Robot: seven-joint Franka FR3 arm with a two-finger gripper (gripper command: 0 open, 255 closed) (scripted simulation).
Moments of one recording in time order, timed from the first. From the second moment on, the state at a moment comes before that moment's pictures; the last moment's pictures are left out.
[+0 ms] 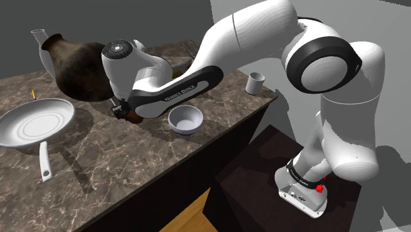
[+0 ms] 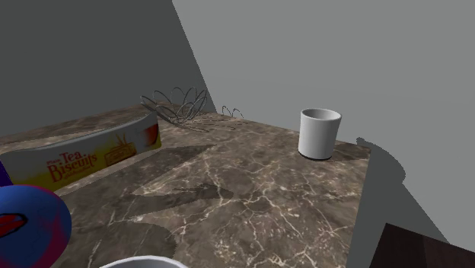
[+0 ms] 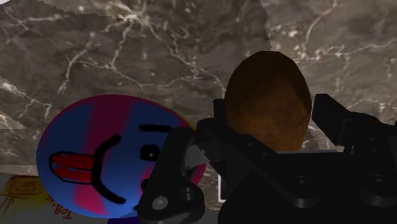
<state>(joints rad) 0.57 0.52 0.04 -1.63 -0.35 2.33 0.87</state>
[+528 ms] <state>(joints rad) 0.57 0.53 0.04 -1.64 -0.35 2.33 0.87</state>
